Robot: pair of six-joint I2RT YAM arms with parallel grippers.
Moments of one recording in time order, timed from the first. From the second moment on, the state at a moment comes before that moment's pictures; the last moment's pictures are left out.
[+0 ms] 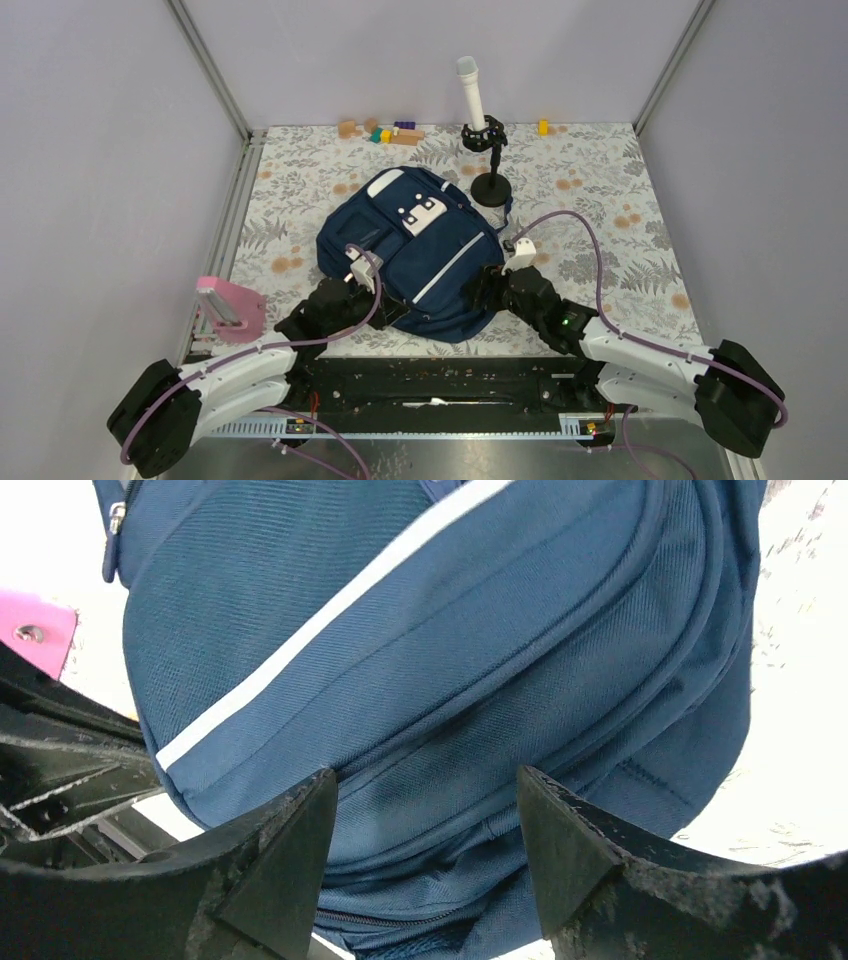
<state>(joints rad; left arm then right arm) -0.72 0.86 0.16 0.33 0.27 -0.52 0.87 0.95 0.38 0.11 0.23 0.59</state>
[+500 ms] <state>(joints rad) -0.72 0.87 0.19 0.25 0.26 -0.56 0.87 1.00 0.25 0.34 0.24 0.85</state>
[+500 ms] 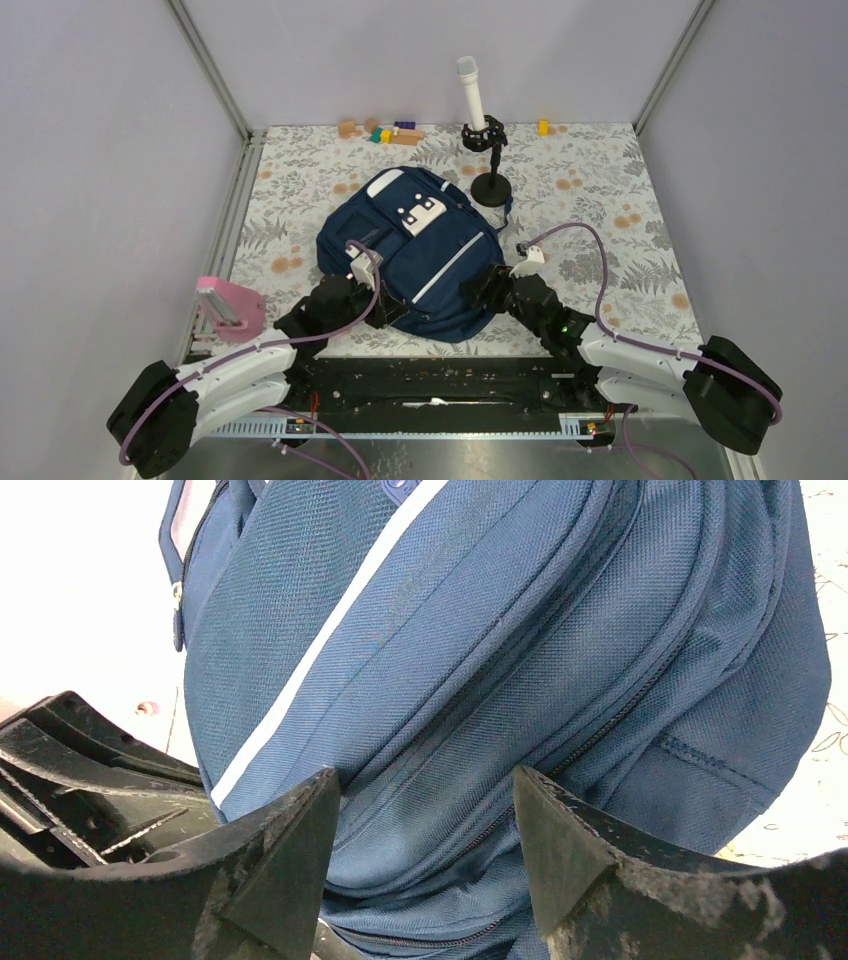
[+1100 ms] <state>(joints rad) -0.72 0.86 0.25 0.09 0.22 -0.66 0.87 0.97 0.23 0.37 0.24 0.95</state>
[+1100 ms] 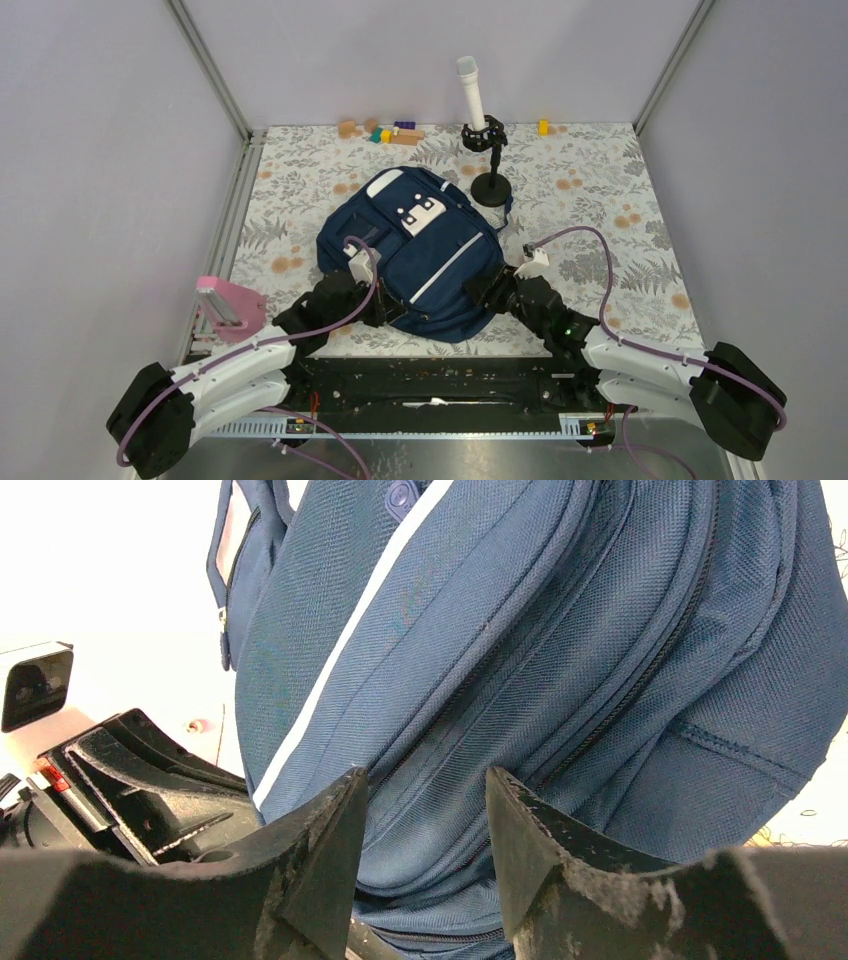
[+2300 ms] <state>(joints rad) -0.72 0.86 0.27 0.04 0.22 -0.66 0.89 1.24 0.32 0.59 0.23 0.97</state>
